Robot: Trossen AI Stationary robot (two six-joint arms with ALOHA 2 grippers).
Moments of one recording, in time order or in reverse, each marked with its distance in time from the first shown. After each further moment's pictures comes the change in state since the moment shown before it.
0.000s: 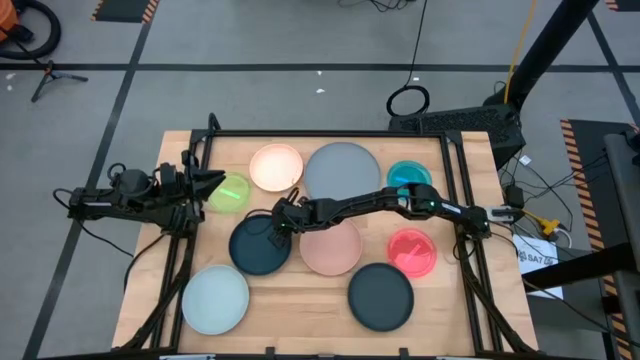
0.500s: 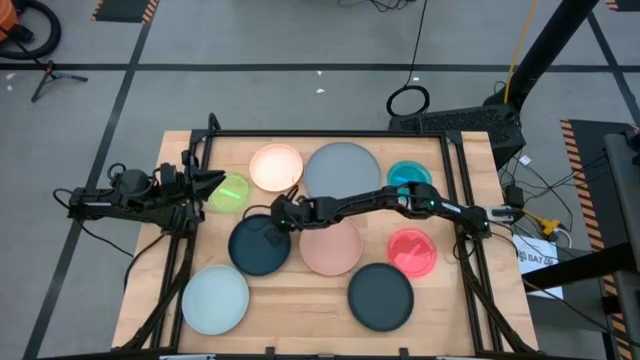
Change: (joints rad) left arm 0.000 0.000 0.000 -0.001 0.000 0.003; right arm -0.007 0.001 0.000 0.070 0.000 0.047
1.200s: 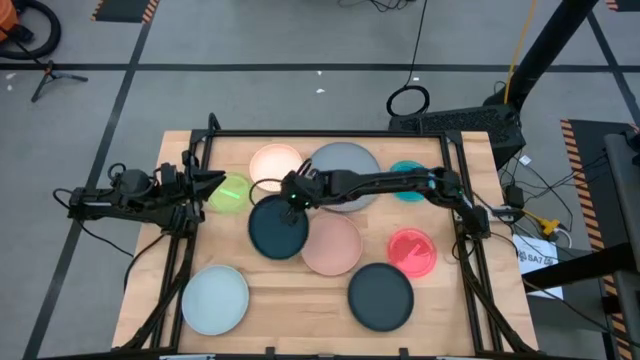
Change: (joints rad) left arm -0.001 0.000 0.000 -0.008 0.000 -0.009; right arm -0.069 -0.273 -0.001 -0.366 0.048 -0.186
